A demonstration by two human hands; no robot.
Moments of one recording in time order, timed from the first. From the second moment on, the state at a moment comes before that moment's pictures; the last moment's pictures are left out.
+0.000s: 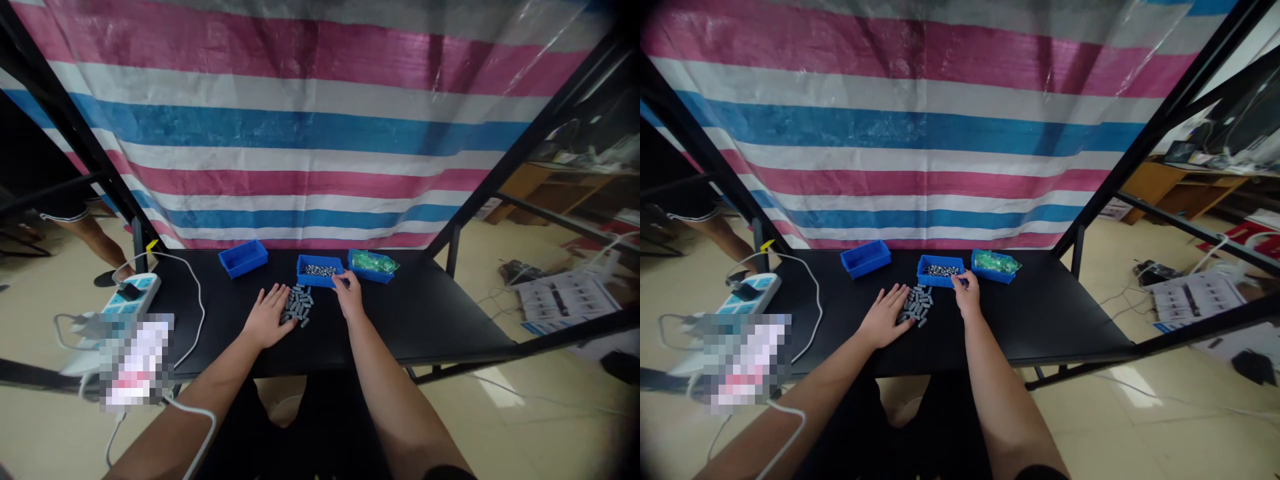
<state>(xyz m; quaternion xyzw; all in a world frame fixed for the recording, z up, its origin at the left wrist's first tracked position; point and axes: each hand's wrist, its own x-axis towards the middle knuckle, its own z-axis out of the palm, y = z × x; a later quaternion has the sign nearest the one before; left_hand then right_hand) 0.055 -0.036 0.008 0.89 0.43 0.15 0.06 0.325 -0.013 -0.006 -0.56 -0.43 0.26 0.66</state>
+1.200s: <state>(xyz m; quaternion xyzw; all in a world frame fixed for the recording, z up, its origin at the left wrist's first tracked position) 0.062 -0.041 0.018 0.89 0.43 0.15 0.09 0.326 -0.029 0.011 -0.37 -0.21 0.56 0.71</state>
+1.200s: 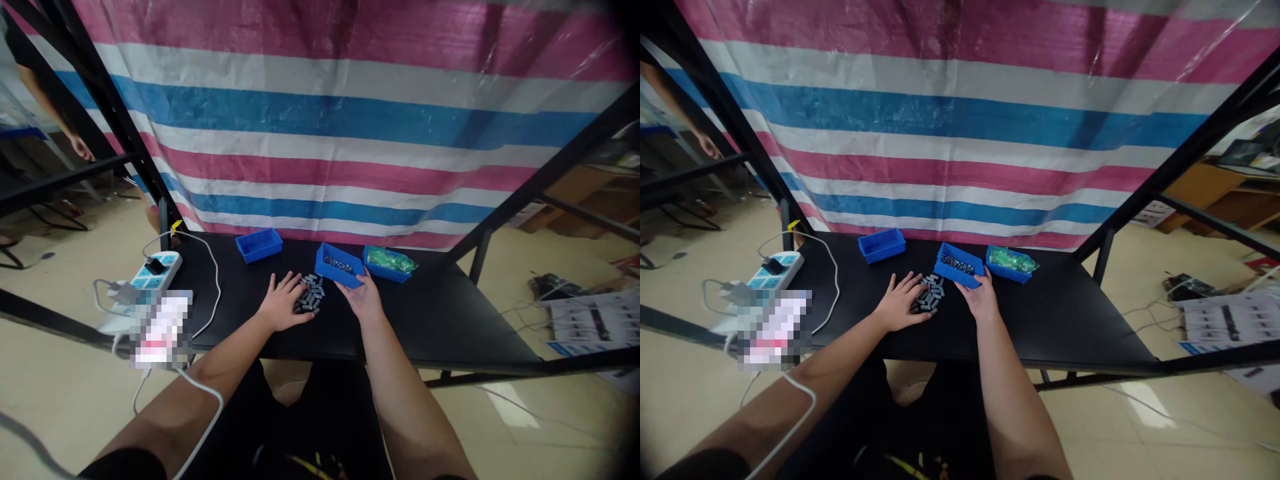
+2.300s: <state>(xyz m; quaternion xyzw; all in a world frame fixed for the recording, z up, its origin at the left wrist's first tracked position) 0.084 -0.027 0.002 0.85 0.48 0.20 0.10 0.301 -0.040 0.005 -0.39 -0.48 0.38 0.68</state>
